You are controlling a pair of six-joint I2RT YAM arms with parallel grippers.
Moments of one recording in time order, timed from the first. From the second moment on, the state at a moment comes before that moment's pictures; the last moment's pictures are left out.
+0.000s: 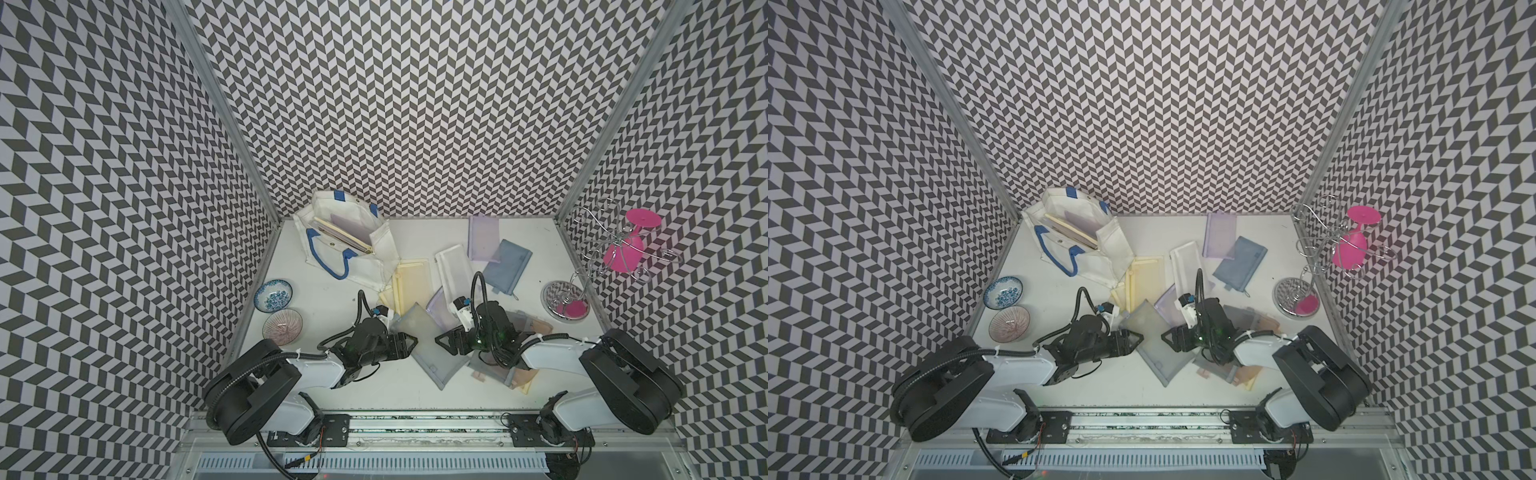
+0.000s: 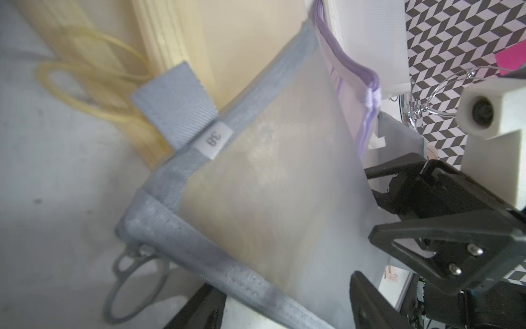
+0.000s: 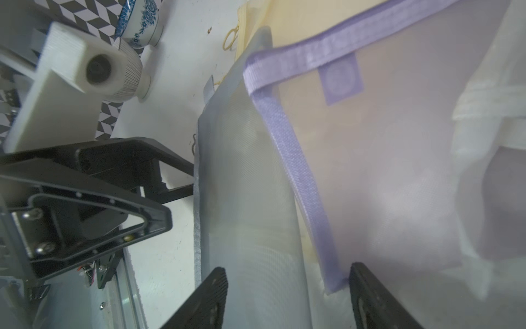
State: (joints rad) left arm -0.76 1.42 0.28 0.55 0.23 -0.88; right arm 0.61 1.45 0.40 0.32 -0.46 0.39
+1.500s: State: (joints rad) left arm -0.64 0.84 0.32 0.37 0.40 -0.72; right arm 0.67 1.14 0.49 0.44 -0.81 0.43
